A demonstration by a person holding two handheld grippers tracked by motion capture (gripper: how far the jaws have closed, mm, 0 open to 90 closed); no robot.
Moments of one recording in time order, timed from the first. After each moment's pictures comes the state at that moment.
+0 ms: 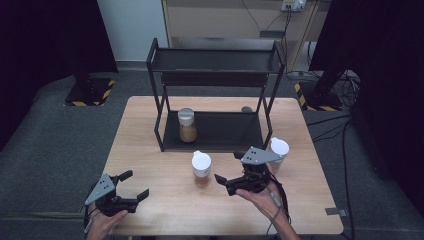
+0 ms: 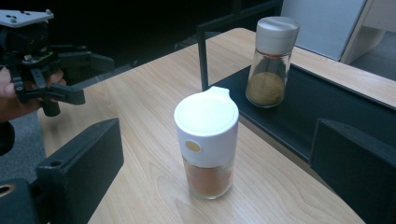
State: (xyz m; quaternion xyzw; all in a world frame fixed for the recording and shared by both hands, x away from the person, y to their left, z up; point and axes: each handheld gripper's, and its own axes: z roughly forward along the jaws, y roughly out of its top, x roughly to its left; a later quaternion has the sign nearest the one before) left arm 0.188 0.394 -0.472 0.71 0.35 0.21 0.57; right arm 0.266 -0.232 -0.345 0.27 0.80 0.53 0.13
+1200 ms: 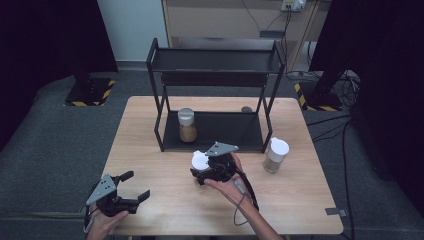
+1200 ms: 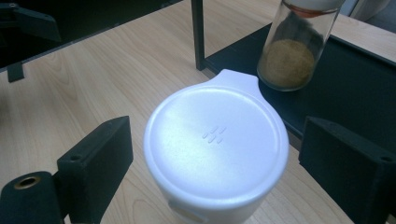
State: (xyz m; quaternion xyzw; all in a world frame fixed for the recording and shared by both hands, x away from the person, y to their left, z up) left arm 0.190 0.392 -0.471 0.72 0.34 0.21 0.57; right arm 0.311 -0.144 -0.372 0.29 0.83 0.45 0.13
